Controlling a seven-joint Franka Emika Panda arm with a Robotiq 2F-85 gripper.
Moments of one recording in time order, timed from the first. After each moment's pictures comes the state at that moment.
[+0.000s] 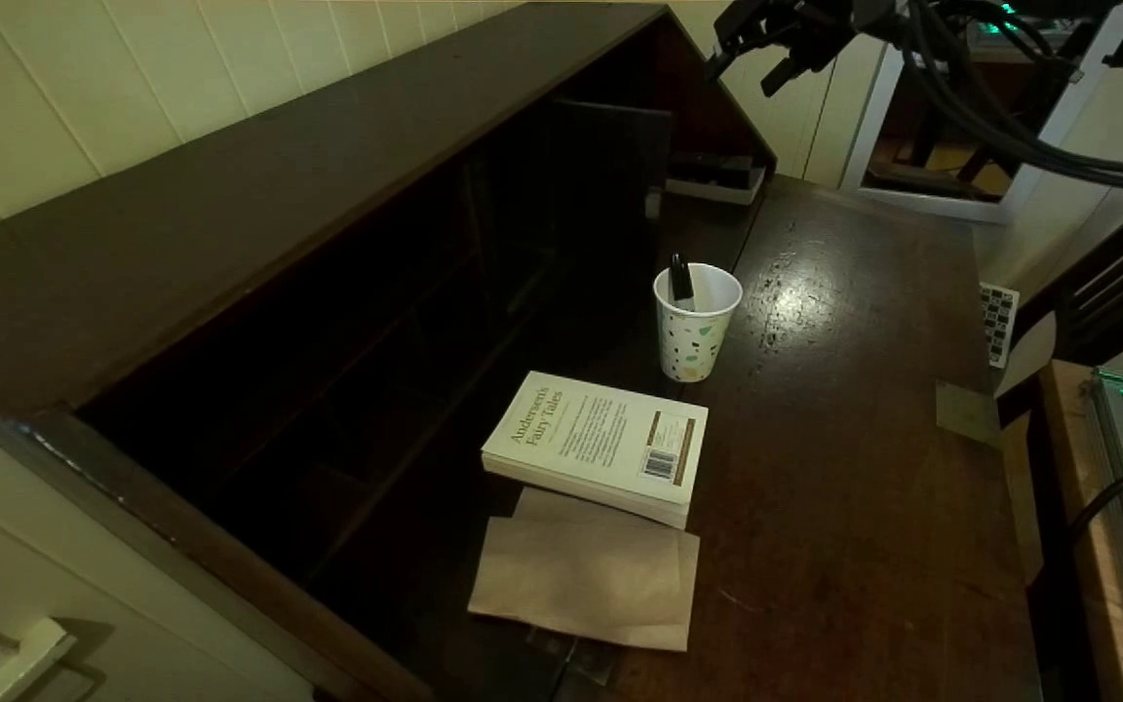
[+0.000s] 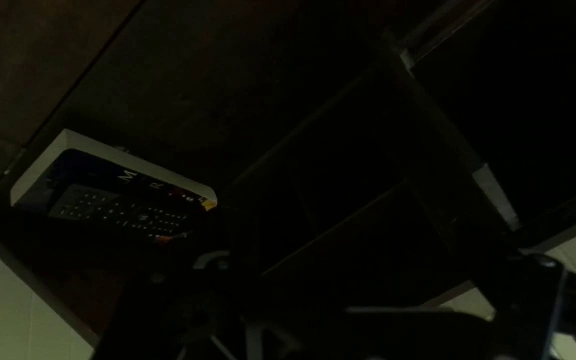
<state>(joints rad) 0.64 -0.32 -1.15 -2.51 -0.59 3.03 0.71</state>
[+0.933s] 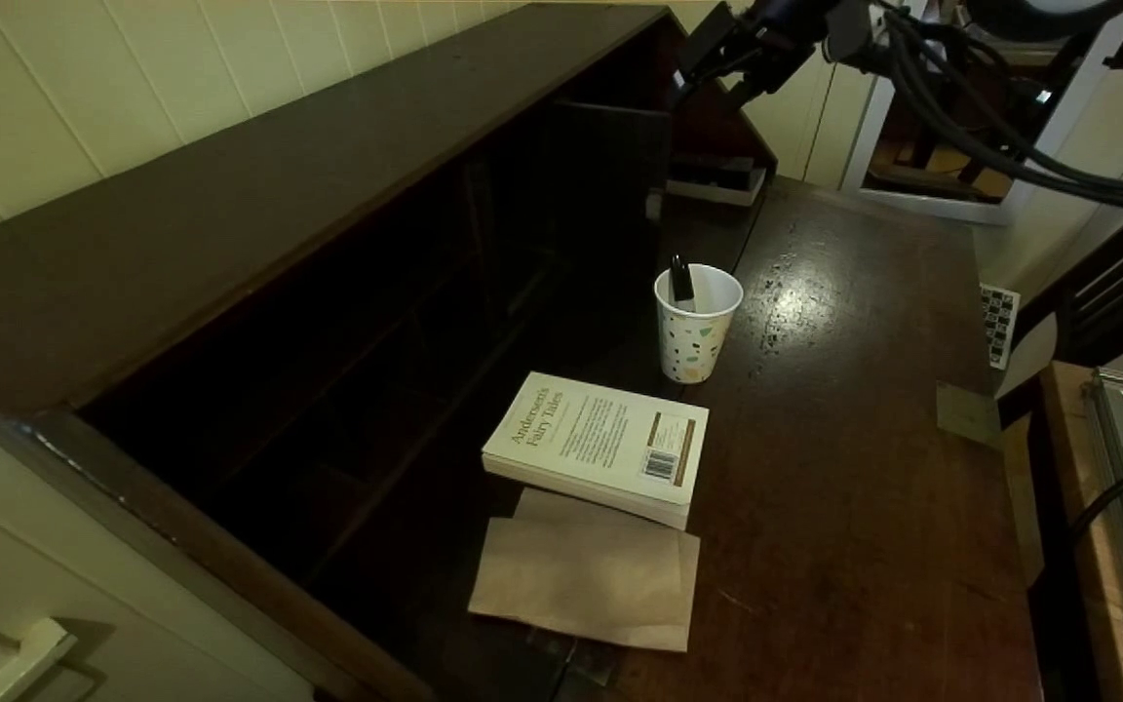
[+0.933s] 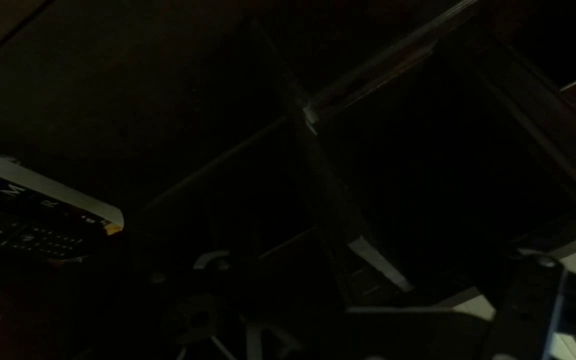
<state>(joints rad) 0.90 -0.34 -1.30 -2.50 -0.59 3.05 0.62</state>
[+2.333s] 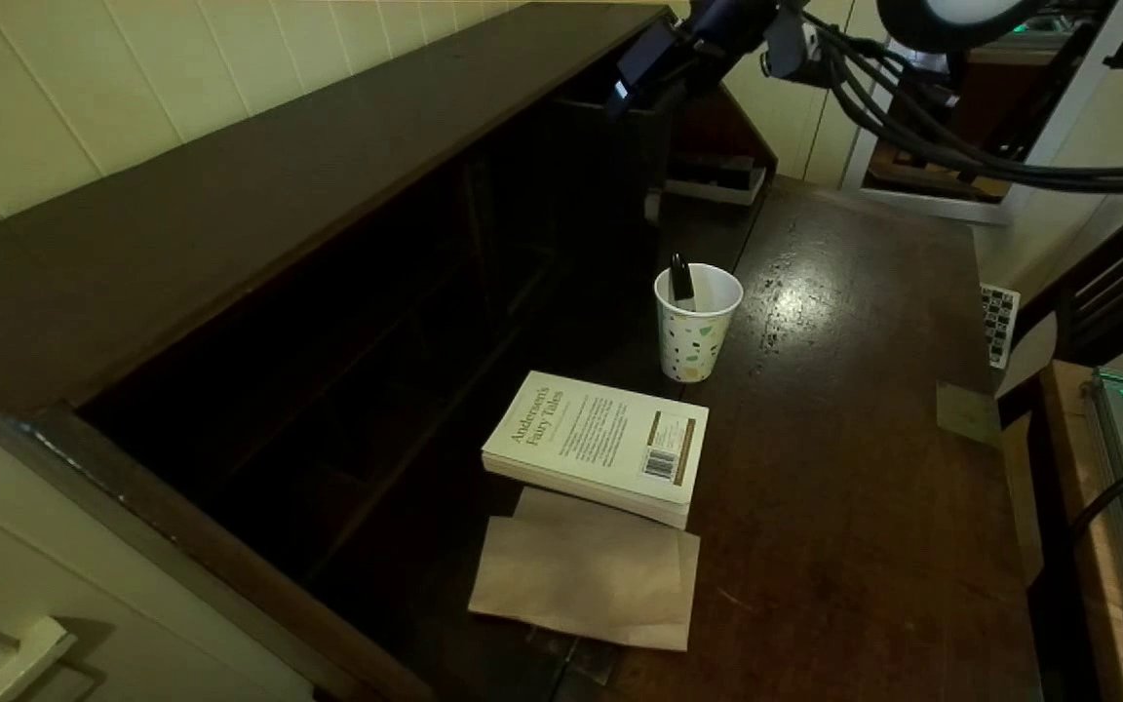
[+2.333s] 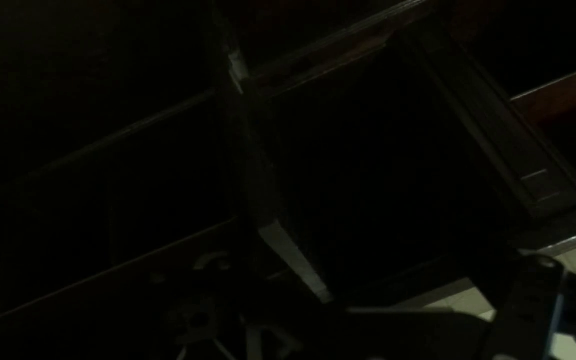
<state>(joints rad) 1.38 -0.41 -1.70 -2.35 -0.59 3.07 0.46</state>
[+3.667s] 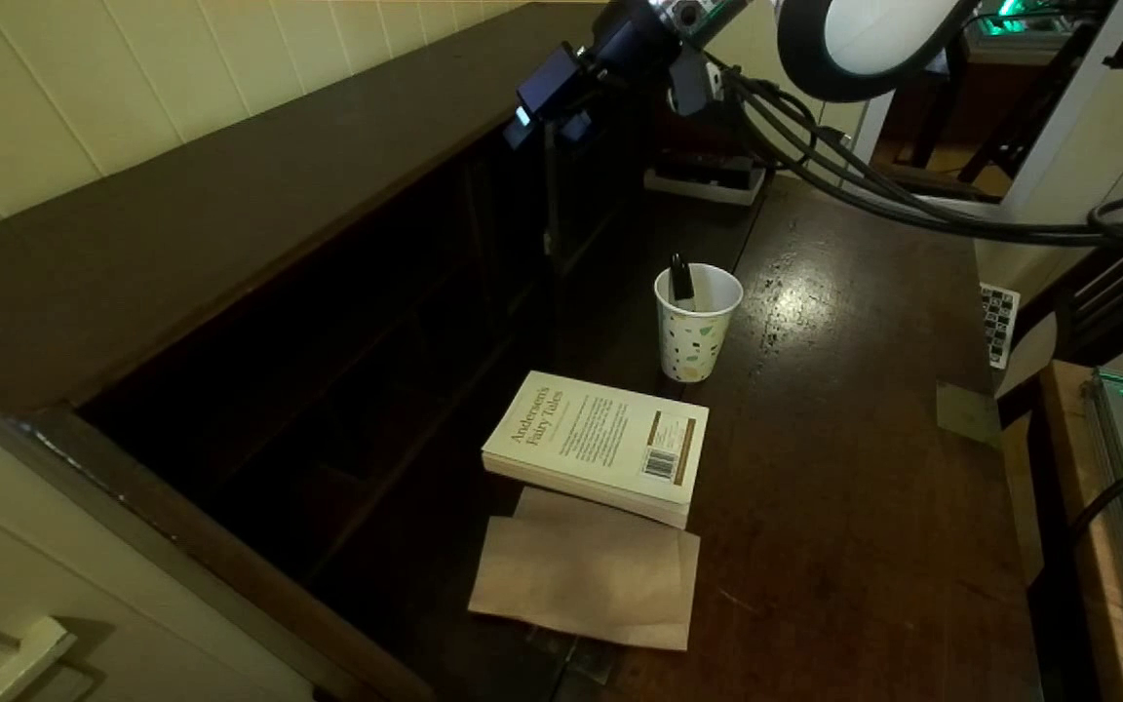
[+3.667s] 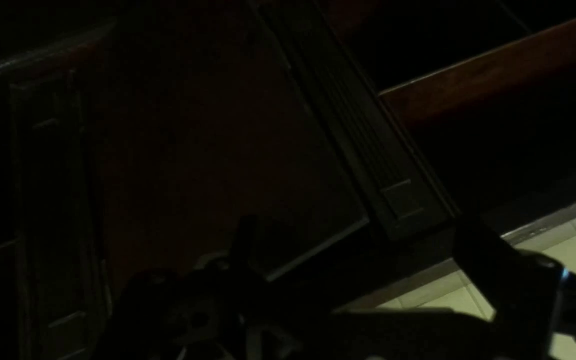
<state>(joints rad) 1.84 -0.50 -1.98 -2.22 -0.59 3.16 0.45</state>
